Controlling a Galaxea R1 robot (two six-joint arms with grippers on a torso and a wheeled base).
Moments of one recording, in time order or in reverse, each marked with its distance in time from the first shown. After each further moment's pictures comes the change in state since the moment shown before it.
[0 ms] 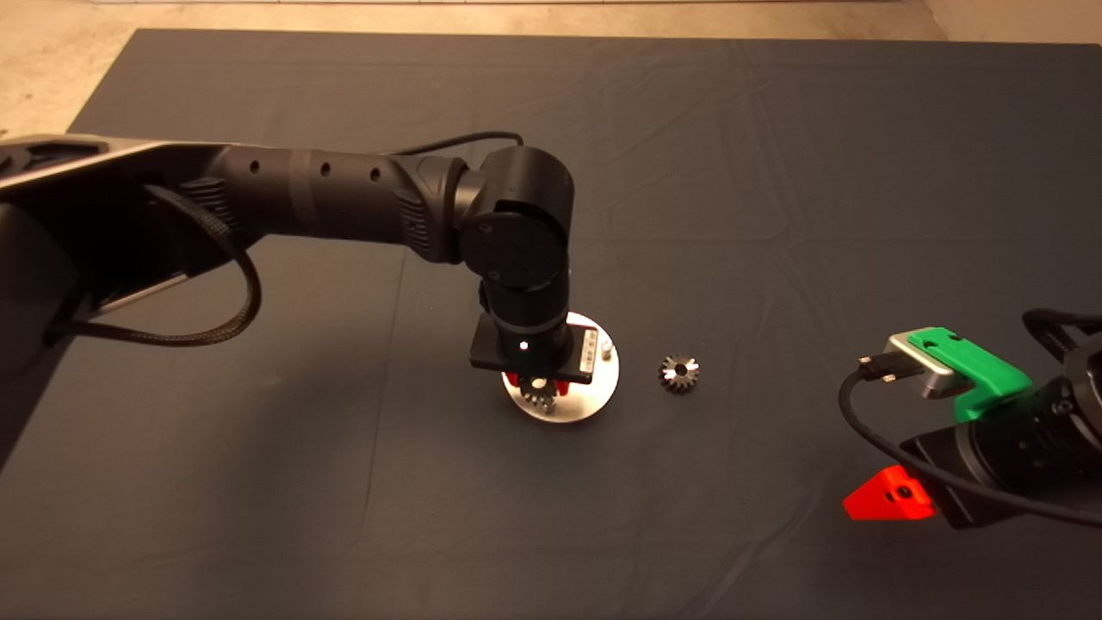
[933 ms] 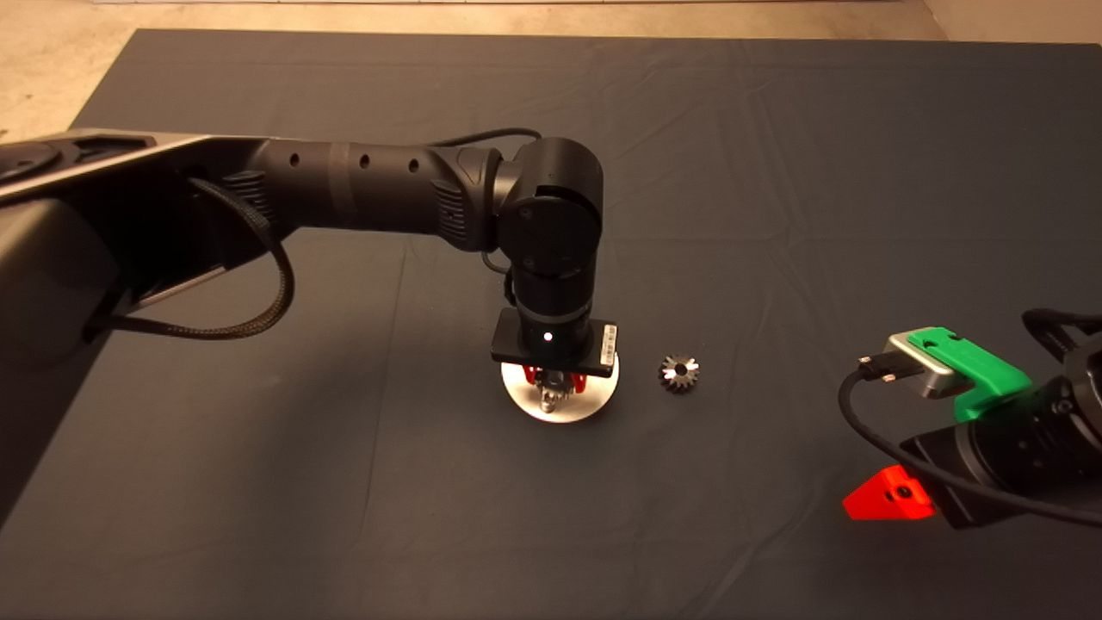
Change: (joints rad) left arm 0.000 0.045 -0.074 -0.030 0.000 0.024; right arm 0.000 0.000 0.000 0.000 0.000 0.000
